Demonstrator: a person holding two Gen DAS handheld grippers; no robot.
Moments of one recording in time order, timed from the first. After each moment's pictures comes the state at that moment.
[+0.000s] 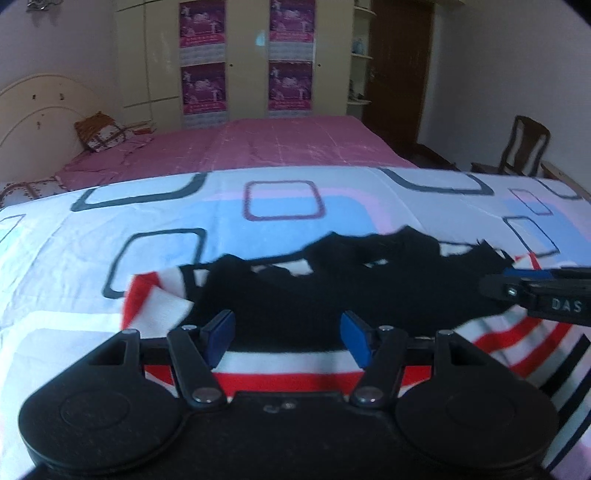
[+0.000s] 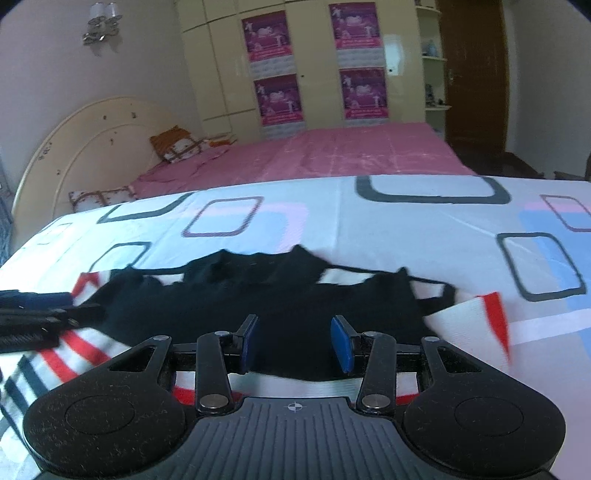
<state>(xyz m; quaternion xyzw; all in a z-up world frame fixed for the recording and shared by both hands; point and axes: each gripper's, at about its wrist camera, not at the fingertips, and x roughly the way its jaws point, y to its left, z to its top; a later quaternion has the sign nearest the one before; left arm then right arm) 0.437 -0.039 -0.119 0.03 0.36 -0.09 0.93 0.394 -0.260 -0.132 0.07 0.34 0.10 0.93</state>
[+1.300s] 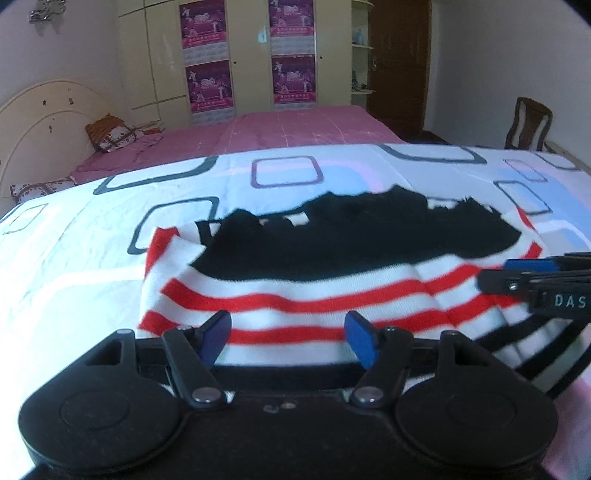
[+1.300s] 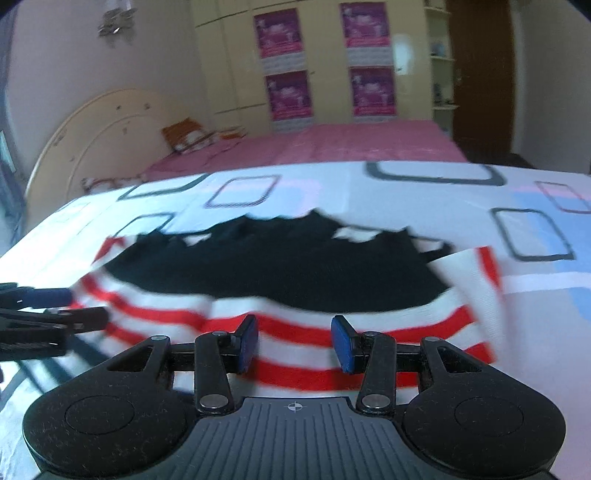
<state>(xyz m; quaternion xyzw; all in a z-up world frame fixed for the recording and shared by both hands) 0.376 -0.035 -0.126 0.06 0.36 -0.08 0.93 0.339 -0.246 -0.146 0.06 0.35 0.12 0.93</state>
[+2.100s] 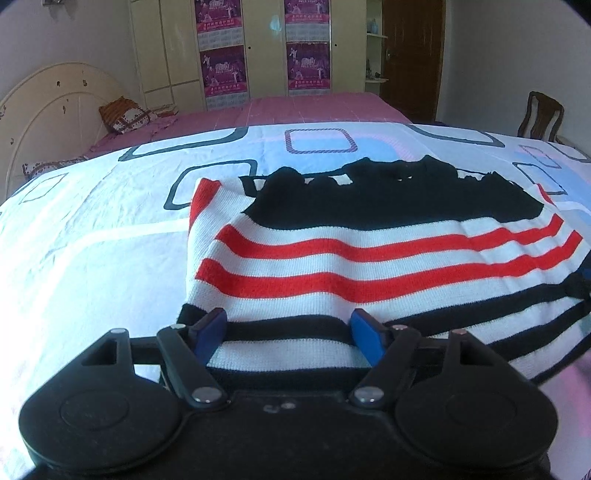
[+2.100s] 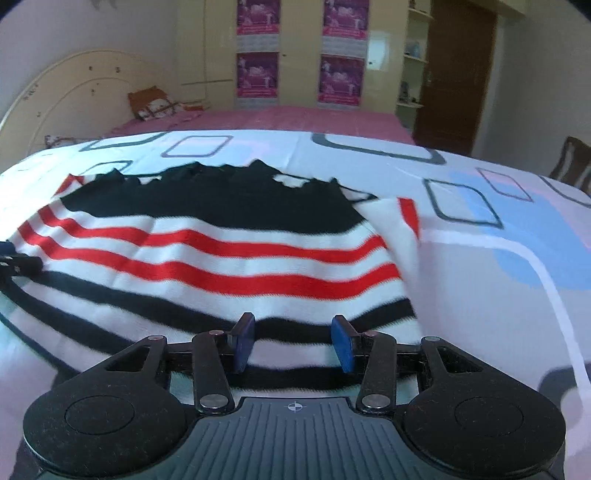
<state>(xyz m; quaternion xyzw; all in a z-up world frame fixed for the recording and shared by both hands) 0.363 0.010 -0.144 0.06 0.38 -0.06 0.92 0.284 -0.277 -0.169 -0.01 0.37 0.02 0.93</state>
